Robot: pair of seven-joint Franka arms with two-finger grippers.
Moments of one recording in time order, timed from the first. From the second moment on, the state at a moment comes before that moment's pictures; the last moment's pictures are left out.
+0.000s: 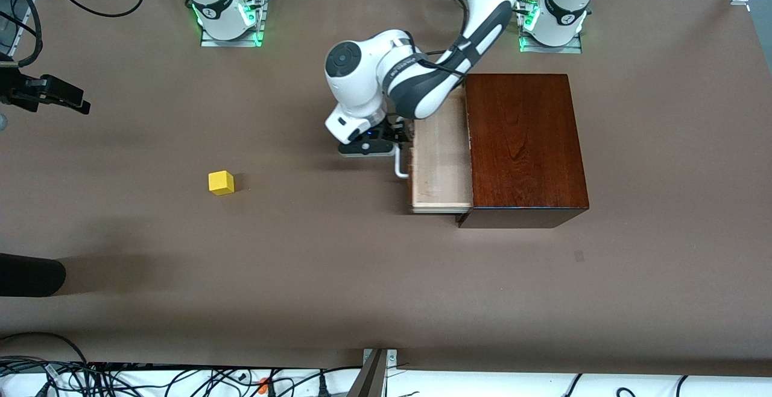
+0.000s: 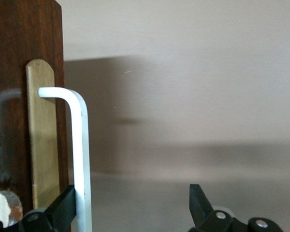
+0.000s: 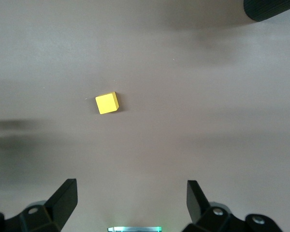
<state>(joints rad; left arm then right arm) -0.68 0.80 -0.31 -1.25 0.36 1.91 -1.03 -0.01 0.06 -0.06 -1.54 0.01 1.50 -0.03</state>
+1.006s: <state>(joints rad) -0.63 0.71 -0.33 -1.16 0.27 1.79 -1.00 -0.01 0.06 -0.06 -1.54 0.01 1.50 -0.03</state>
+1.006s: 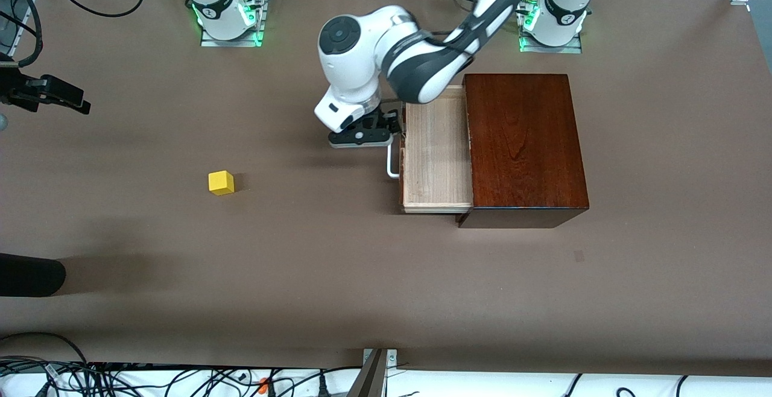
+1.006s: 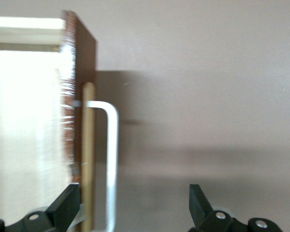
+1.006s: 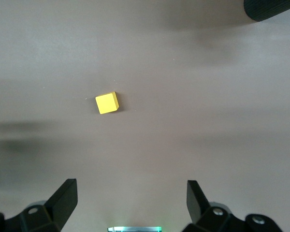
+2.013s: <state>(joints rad) -0.28 0.38 -0.33 -1.29 0.14 1.61 -0.81 -0.01 0.06 -0.06 -1.54 0.01 1.51 -0.03</state>
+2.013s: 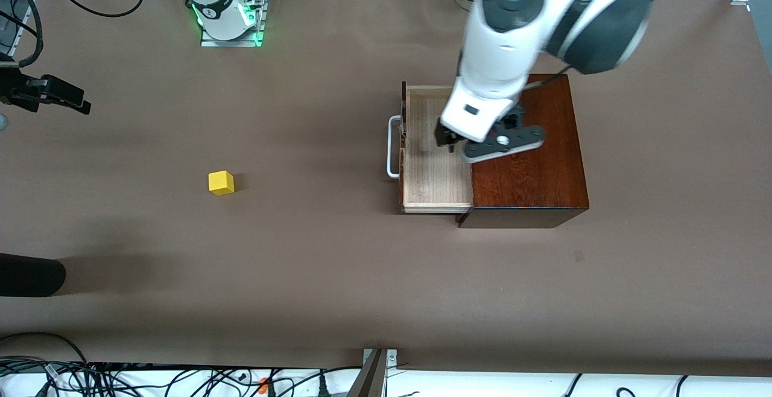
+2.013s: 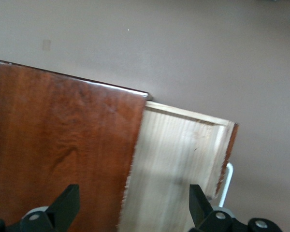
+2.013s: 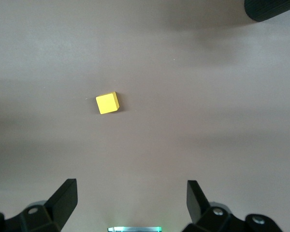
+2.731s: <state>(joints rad) -0.21 0.10 0.03 -1.44 -0.02 1.45 -0.16 0.07 0.30 -0.04 -1.56 0.12 1.66 -0.03</state>
